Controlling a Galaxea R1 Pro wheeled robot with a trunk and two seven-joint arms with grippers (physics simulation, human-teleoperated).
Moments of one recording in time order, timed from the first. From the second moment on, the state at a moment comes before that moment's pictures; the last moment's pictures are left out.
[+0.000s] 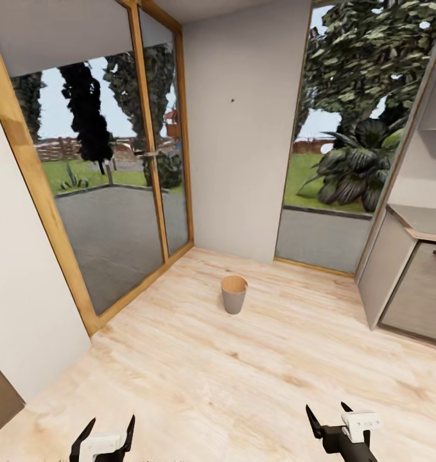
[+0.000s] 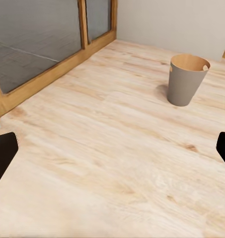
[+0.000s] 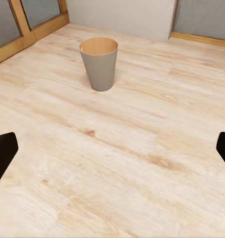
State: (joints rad) left arm 0.16 0.04 0.01 -1.17 0.08 -0.36 0.01; right arm 0.10 -0.10 -0.10 -1.23 -0.09 -0.16 0.21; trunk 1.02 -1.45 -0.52
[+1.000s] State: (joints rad) left arm 0.16 0.04 0.01 -1.17 0.08 -0.36 0.01; right arm 0.10 -0.10 -0.10 -1.22 -0.09 -0.16 0.21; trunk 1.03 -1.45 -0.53
